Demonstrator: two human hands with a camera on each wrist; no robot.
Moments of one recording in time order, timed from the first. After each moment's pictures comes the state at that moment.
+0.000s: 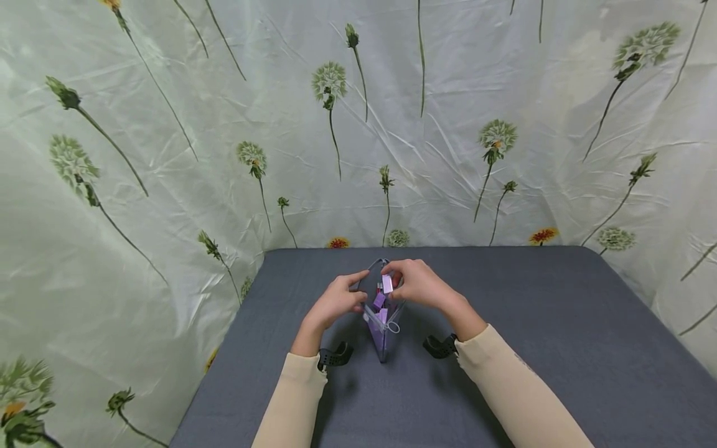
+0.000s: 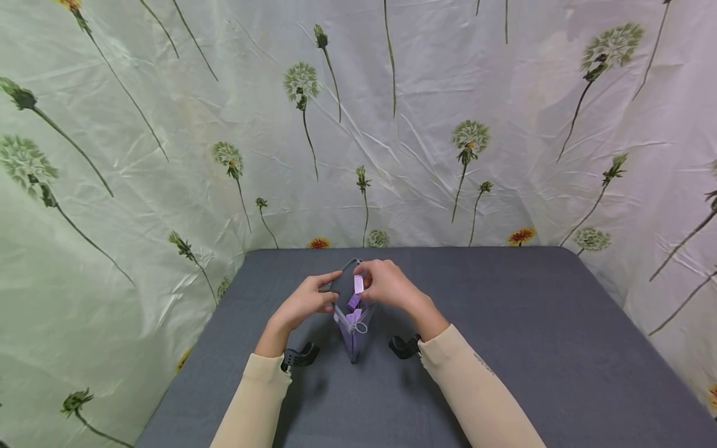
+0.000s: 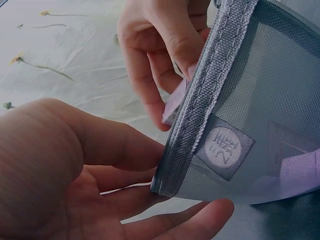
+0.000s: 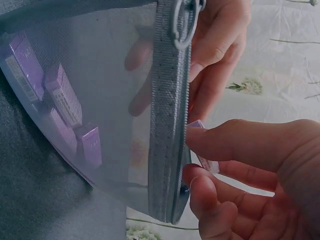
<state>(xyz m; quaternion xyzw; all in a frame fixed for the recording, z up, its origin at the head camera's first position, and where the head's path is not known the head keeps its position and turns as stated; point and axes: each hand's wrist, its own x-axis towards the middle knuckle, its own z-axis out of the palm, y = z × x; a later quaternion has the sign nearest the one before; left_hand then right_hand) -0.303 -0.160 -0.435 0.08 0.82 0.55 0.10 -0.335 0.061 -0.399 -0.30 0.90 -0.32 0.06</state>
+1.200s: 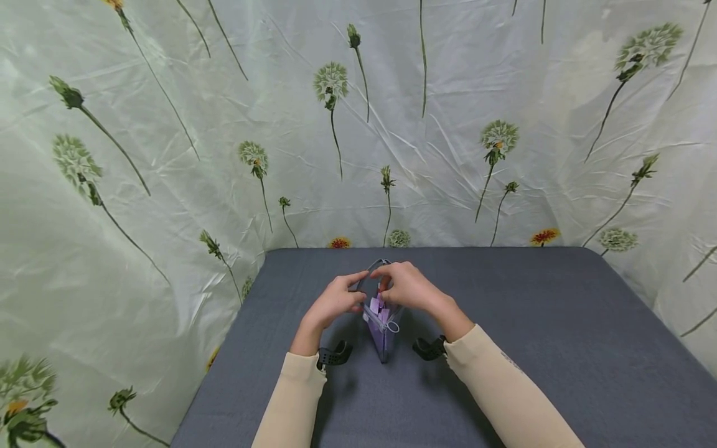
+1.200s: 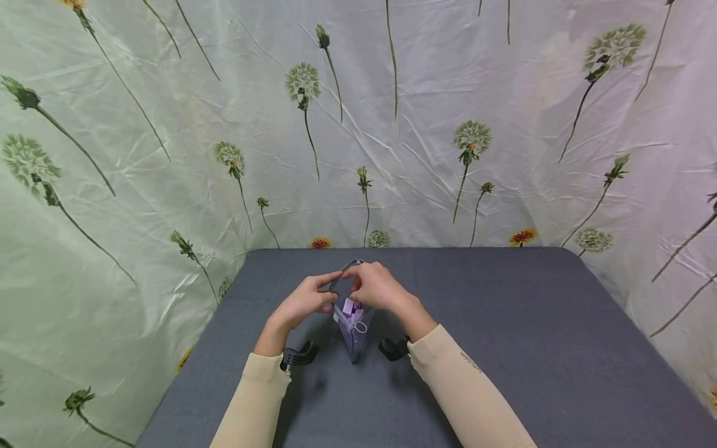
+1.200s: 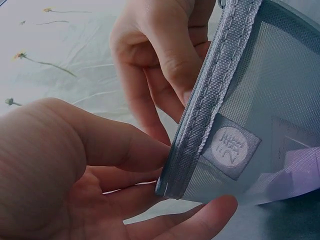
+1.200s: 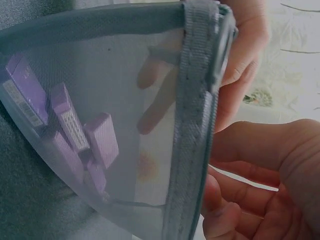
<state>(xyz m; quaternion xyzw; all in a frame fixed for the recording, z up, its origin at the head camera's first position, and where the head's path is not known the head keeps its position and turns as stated) -0.306 -0.166 -0.438 0.08 0.81 0.57 0.12 -0.332 0.038 -0.402 -0.31 0.90 -0.31 0.07</state>
